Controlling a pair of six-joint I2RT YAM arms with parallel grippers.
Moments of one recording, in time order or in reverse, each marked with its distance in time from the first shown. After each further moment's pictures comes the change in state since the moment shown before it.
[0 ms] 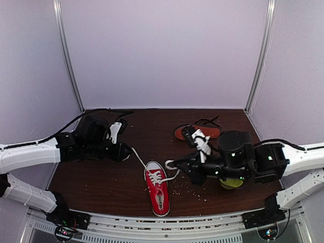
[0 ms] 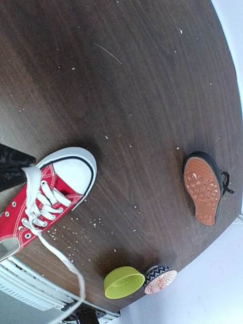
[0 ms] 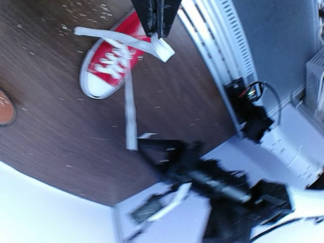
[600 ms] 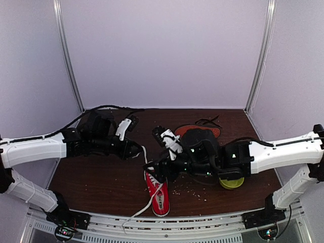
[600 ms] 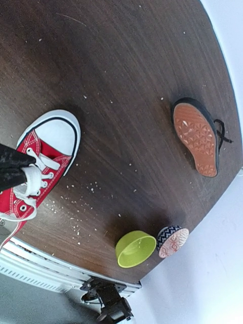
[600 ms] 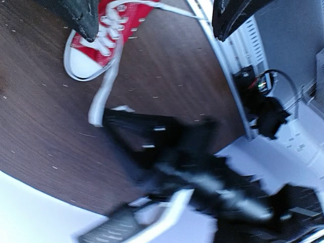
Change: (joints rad) left arm 0.000 0.096 0.081 0.071 0.185 0.117; right arm 0.004 0.345 0.200 0.111 -0.070 -0.027
